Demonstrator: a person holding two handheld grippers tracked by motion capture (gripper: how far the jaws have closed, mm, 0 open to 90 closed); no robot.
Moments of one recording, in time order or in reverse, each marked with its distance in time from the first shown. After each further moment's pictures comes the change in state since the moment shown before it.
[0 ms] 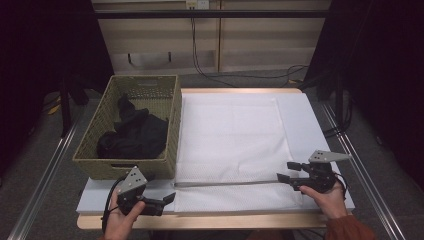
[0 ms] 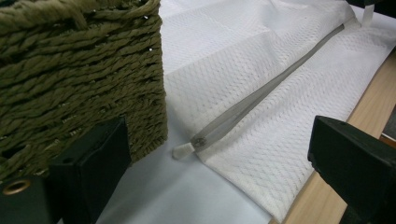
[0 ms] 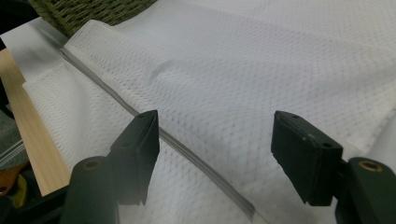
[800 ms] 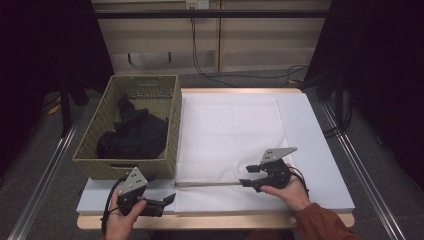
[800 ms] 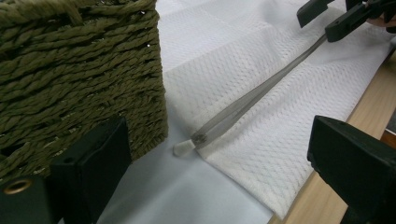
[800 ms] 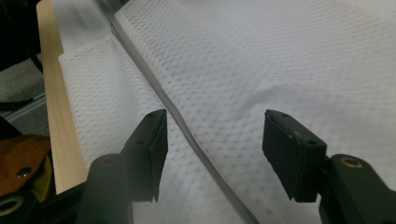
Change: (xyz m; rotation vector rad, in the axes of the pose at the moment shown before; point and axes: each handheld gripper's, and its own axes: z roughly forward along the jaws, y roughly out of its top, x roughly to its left) left arm -0.001 -0.001 0.001 0.011 0.016 0.023; right arm 0.051 0.029 0.088 0.146 0.188 -0.181
